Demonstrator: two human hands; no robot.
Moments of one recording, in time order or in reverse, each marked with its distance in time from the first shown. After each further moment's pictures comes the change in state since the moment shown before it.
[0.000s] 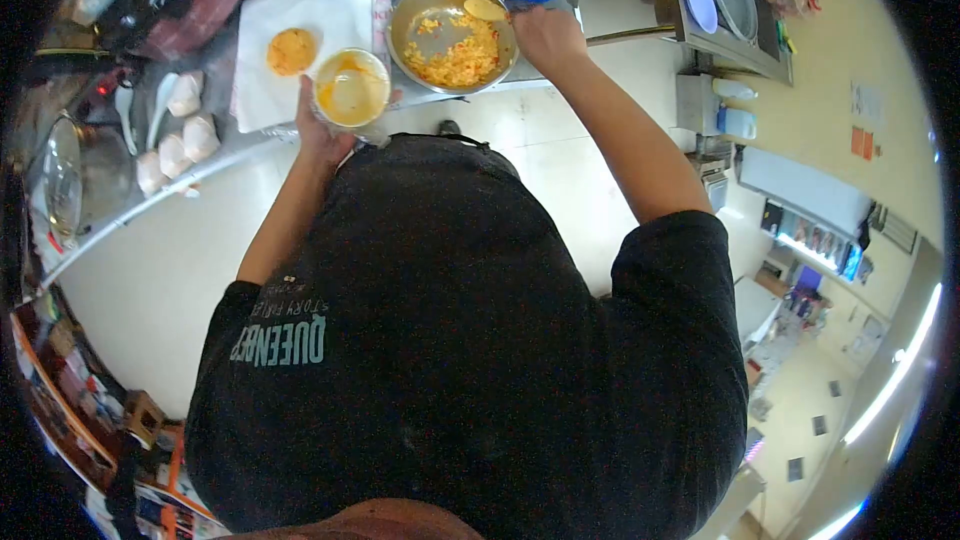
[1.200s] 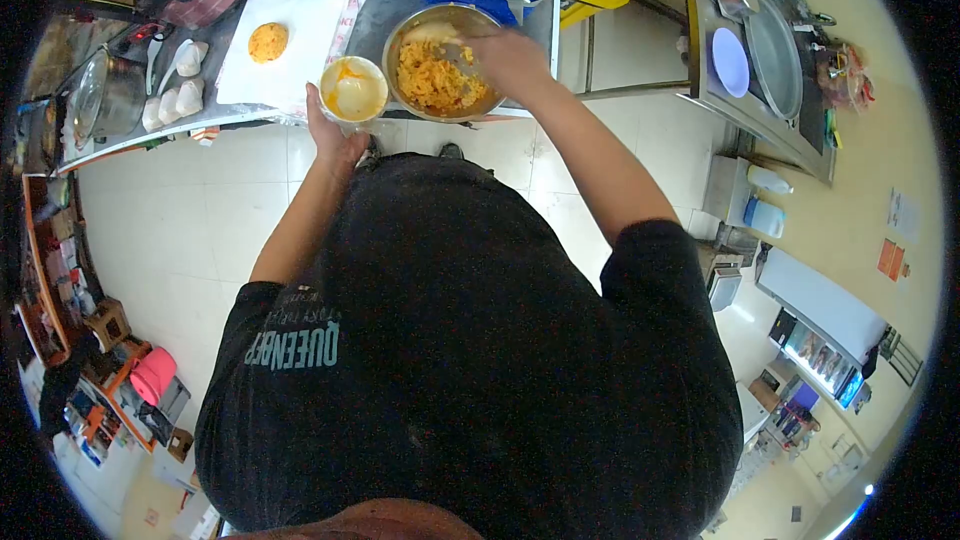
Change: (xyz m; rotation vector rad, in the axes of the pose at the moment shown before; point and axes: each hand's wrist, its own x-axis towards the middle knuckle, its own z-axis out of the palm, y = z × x) left_hand 0.046 -0.158 0.081 0.093 0.388 0.503; right_hand -0.009 0.084 0.069 0.371 0.163 -0.419
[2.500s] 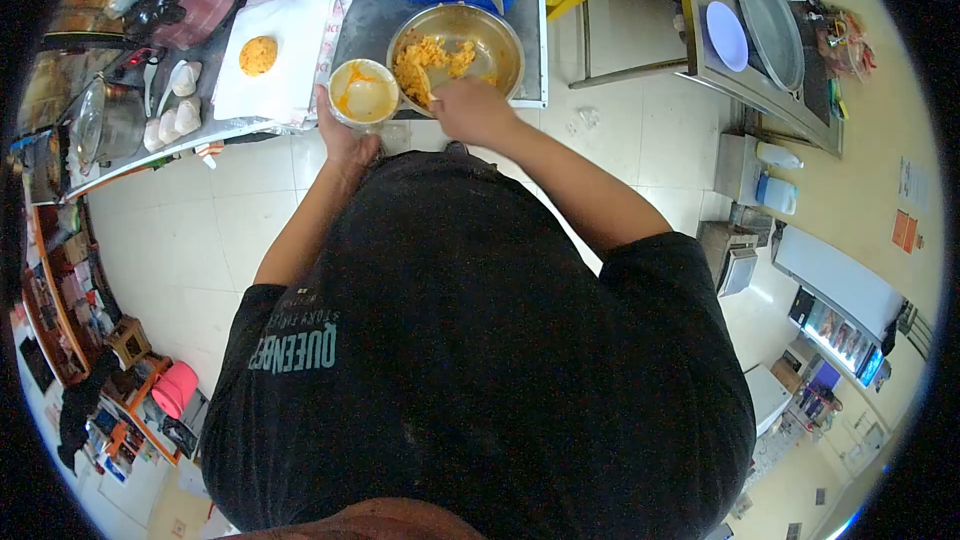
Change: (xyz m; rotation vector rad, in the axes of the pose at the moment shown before) left_hand -0.002 -0.023 0.010 0.048 -0.029 -0.088; right_hand -0.042 -0.056 0.018 0.485 -0.010 0.044
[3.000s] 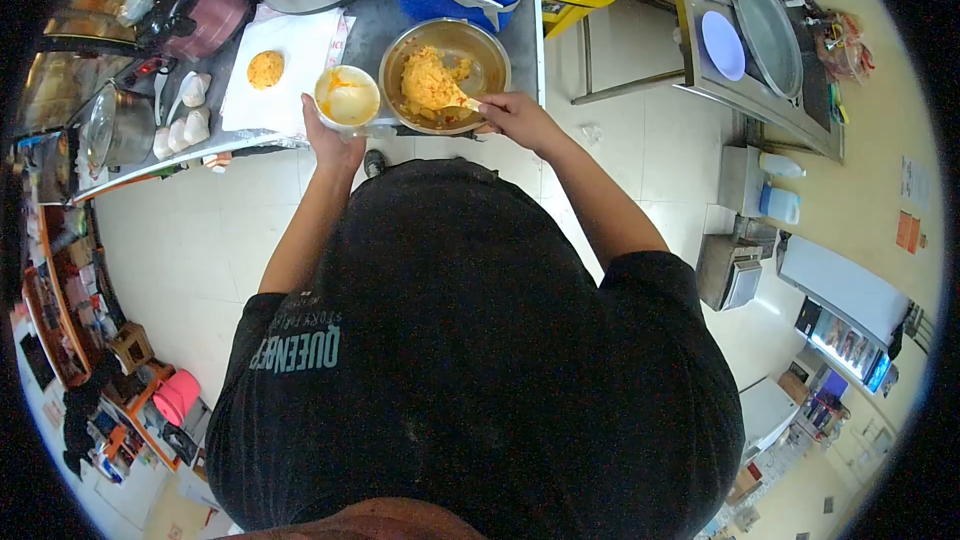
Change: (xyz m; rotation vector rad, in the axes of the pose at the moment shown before) left_hand 0.006 0.019 0.007 0.037 -0.002 0.179; right_hand -0.030 0.086 0.005 0.866 -0.033 0.281
